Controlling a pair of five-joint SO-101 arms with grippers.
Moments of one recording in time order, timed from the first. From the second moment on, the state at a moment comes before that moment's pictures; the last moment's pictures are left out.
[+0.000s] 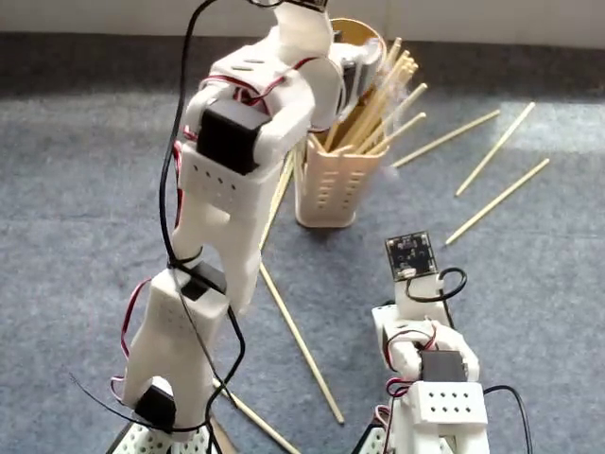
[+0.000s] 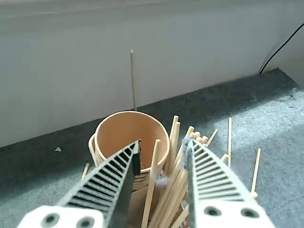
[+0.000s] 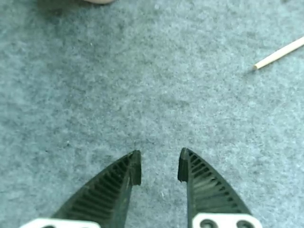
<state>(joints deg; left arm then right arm) 22.6 33.7 -92.2 86.9 11.3 -4.8 -74.2 90.7 44.6 12.7</state>
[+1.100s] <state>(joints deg) 17.5 36.3 -92.3 96.0 6.5 -4.2 -74.2 90.7 44.6 12.7</state>
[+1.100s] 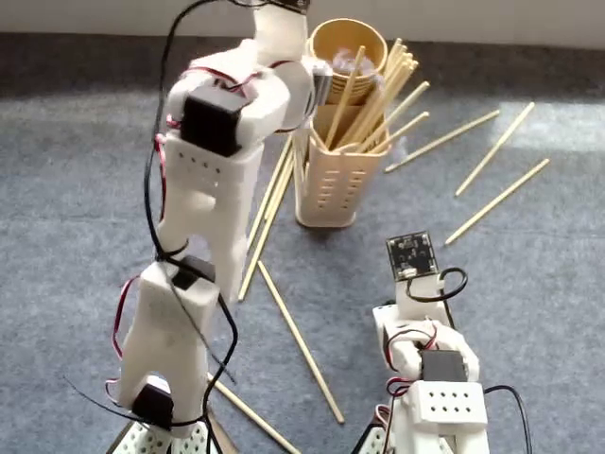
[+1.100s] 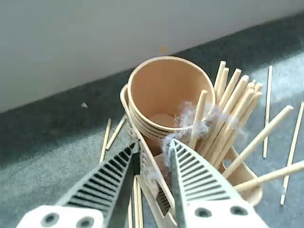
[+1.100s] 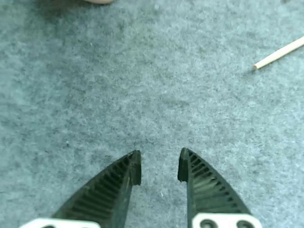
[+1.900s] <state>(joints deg) -20.0 28.0 -58.1 100.9 15.0 6.5 -54.0 50.5 44.5 4.3</state>
